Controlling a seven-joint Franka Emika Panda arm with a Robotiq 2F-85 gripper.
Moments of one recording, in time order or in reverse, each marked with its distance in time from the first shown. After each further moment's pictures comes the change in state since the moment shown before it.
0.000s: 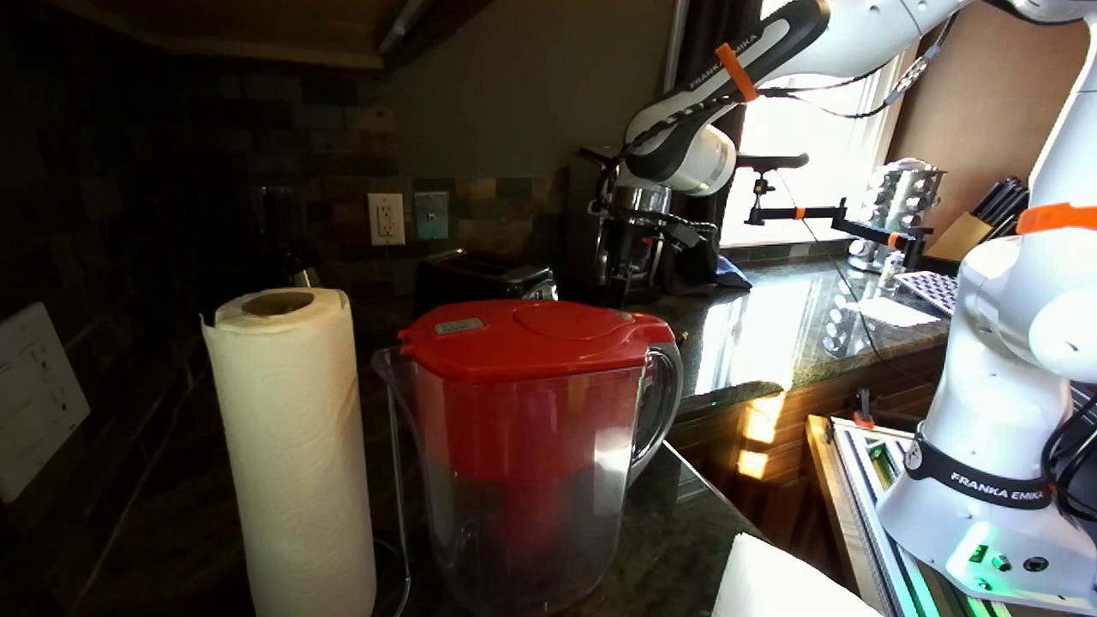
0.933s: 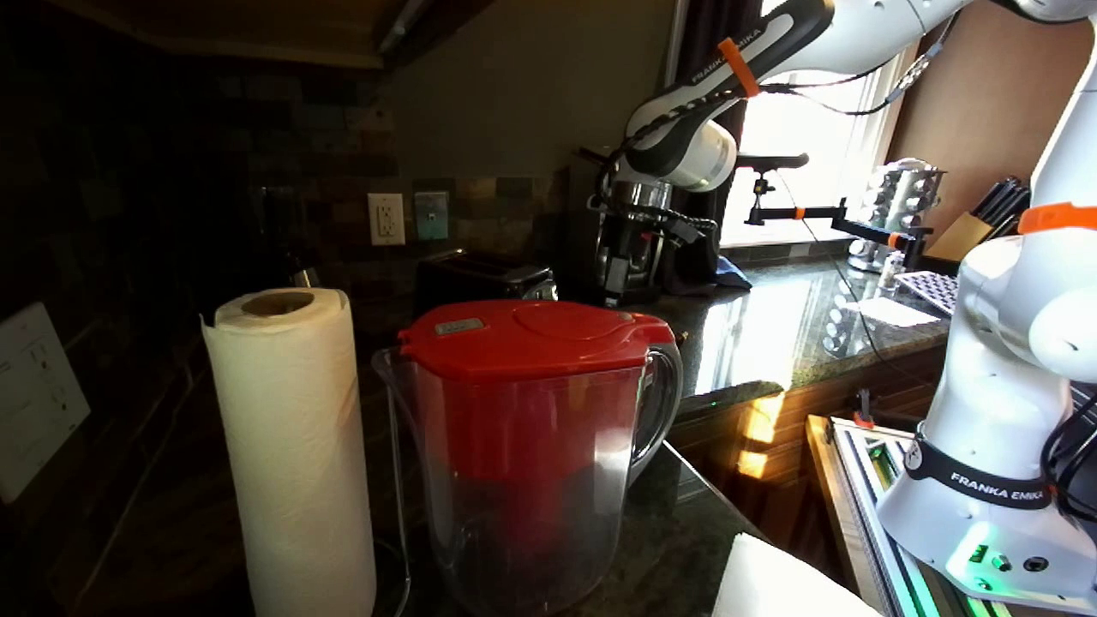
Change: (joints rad) arm 0.000 -0.014 0.005 0.003 -0.003 0.000 0.015
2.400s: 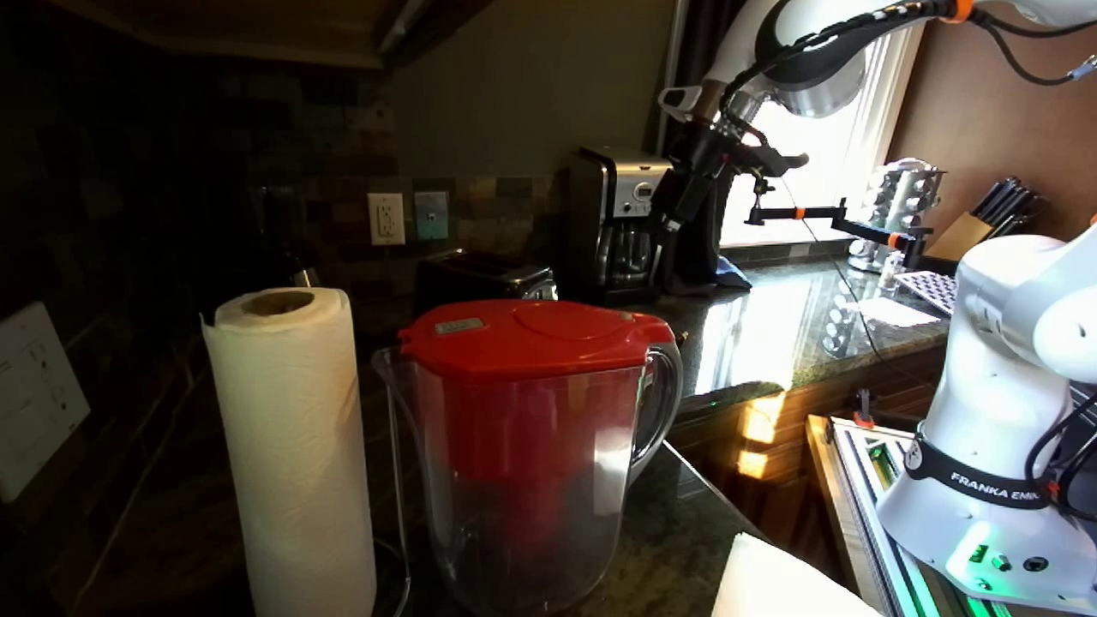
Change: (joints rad) arm 0.023 -0.573 -0.008 -0.236 -0.172 0.000 -0.037
